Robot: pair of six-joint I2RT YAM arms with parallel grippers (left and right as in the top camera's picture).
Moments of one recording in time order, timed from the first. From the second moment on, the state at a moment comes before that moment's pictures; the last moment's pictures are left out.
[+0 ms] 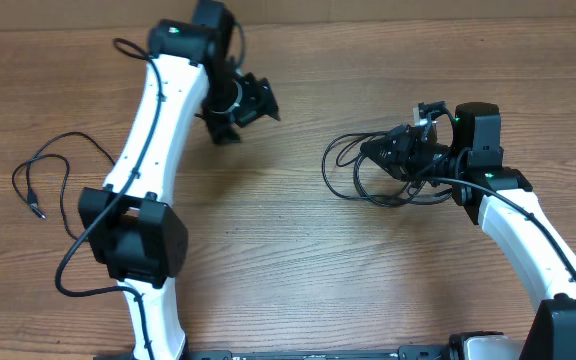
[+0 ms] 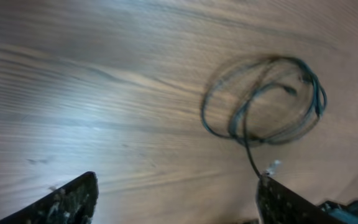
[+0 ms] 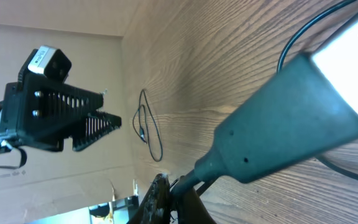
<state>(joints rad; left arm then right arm) -0.25 2.10 2.10 -1.44 0.39 -0.62 0.07 1.46 0.88 -0.17 -0.87 0.82</state>
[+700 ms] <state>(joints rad) -0.52 2.10 2.10 -1.39 0.57 -0.83 0.07 1.46 0.88 0.03 -0.98 0.83</state>
